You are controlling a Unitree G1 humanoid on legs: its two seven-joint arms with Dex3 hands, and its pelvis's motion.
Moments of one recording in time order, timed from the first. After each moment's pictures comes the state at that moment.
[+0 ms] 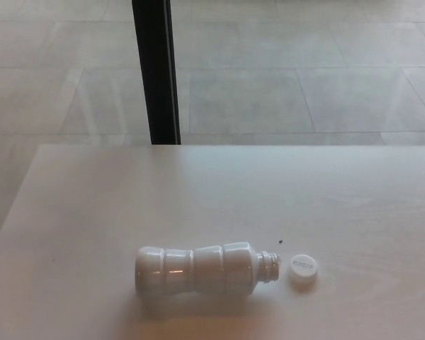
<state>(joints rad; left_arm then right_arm) 0.38 0.36 0.82 1.10 0.00 0.14 -0.36 0.09 -0.40 -1.10 0.96 0.04 0.09 0.13</state>
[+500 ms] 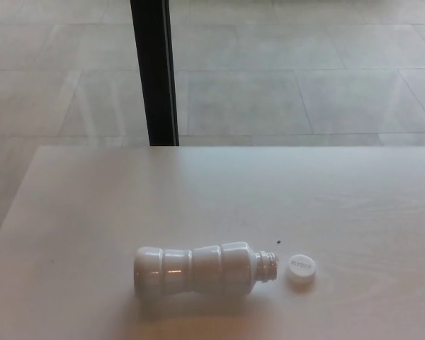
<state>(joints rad) 0.34 0.42 0.76 1.21 -0.10 -0.03 -0.28 0.15 -0.41 -0.93 1.00 0.17 0.03 0.18</state>
